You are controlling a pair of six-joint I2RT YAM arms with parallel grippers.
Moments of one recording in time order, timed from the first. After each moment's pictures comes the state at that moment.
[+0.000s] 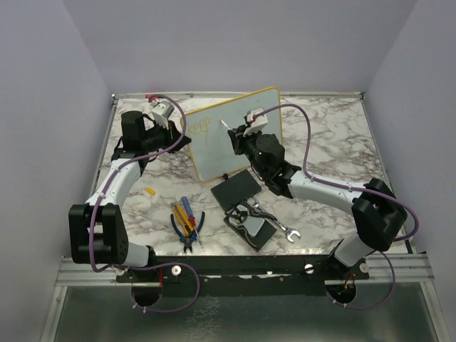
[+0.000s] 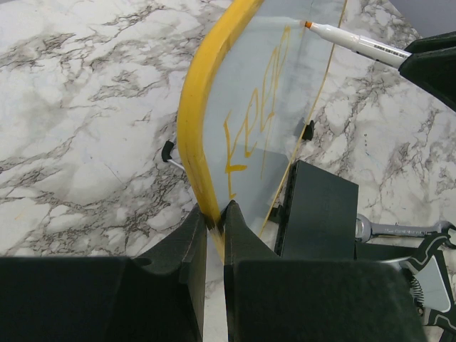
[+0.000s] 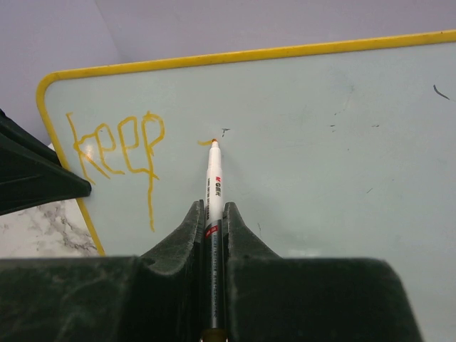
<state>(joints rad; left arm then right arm) -0.02 1.40 0.96 0.02 0.79 -0.01 0.83 1.59 1.01 0.58 0.37 0.11</state>
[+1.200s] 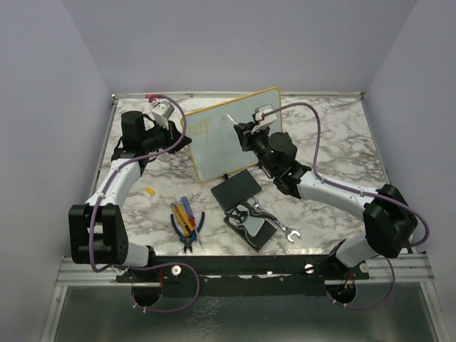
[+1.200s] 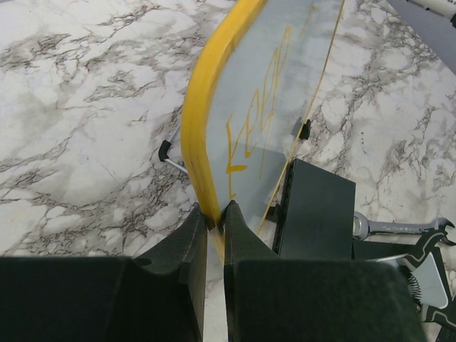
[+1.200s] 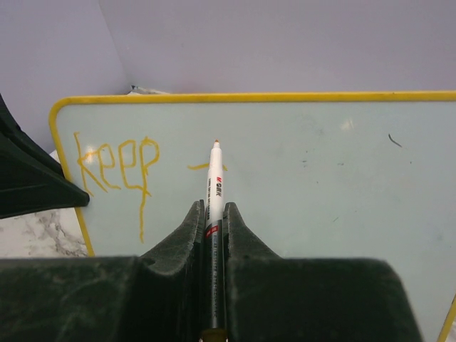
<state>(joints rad) -0.02 1.40 0.96 0.02 0.80 -0.01 0.80 1.50 0.96 0.61 0.28 0.04</state>
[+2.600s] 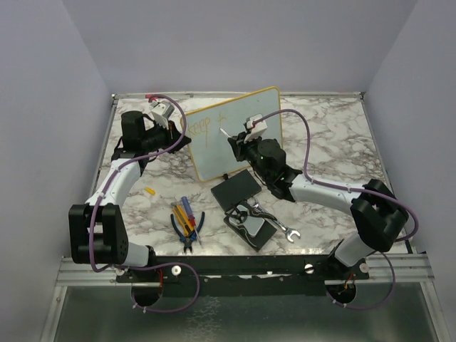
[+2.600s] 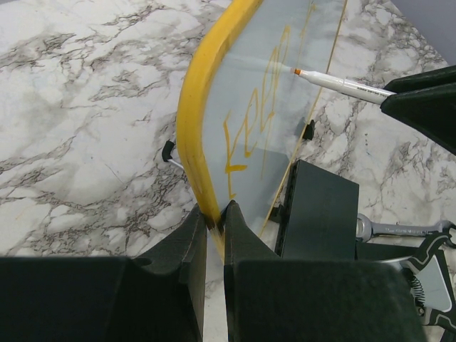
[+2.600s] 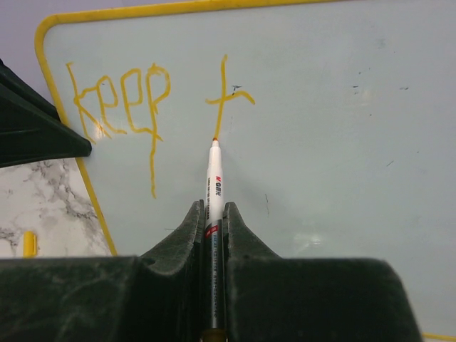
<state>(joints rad) -0.02 1.40 0.96 0.02 0.79 -0.01 0.82 1.58 0.94 0.61 0.29 0.11</state>
